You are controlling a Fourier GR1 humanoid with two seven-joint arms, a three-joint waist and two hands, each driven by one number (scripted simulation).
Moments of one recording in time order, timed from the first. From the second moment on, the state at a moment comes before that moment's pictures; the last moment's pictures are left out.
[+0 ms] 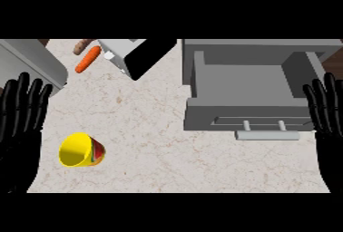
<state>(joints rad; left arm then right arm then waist) 0.01 0.10 0.01 -2.10 0.01 0.00 0.00 0.02 -0.13 0.01 -2.10 0.01 -0.02 0.01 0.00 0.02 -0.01</state>
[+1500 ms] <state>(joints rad) 0.09 0.11 0.13 -2.05 0.36 -0.23 0.06 -0.08 -0.08 0.01 -2.03 -0.11 0.07 0.08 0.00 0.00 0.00</state>
